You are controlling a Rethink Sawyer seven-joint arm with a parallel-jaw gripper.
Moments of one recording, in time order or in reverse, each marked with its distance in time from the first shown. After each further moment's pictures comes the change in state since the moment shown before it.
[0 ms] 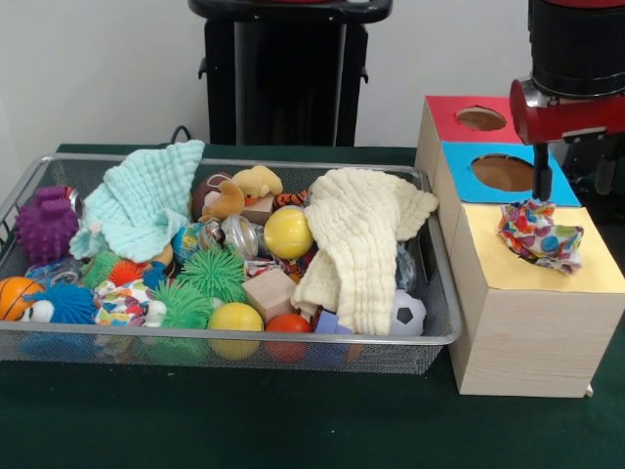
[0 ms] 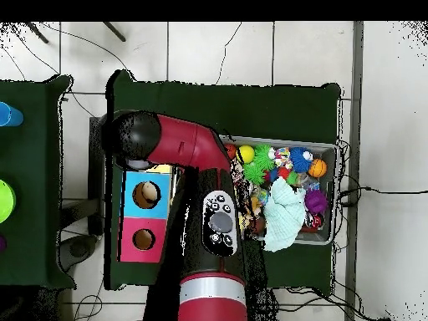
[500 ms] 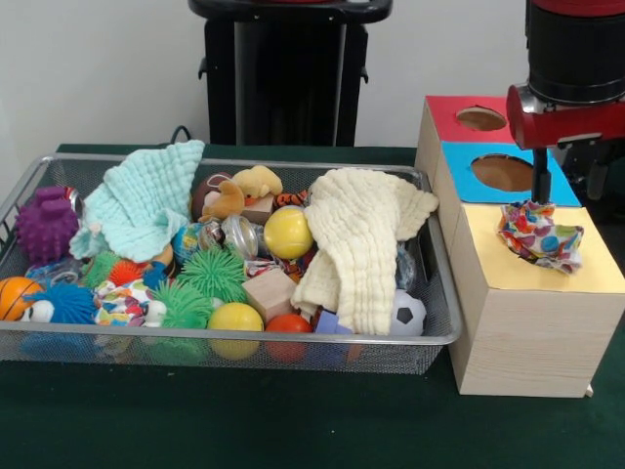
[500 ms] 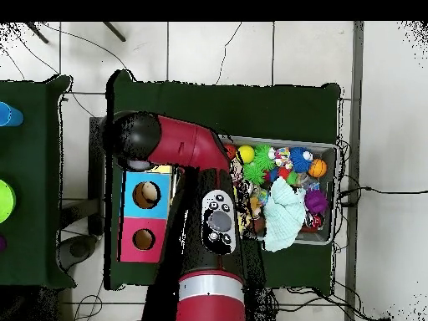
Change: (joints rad) arm 0.007 0.015 -0.013 -0.004 -0.003 0.000 0.000
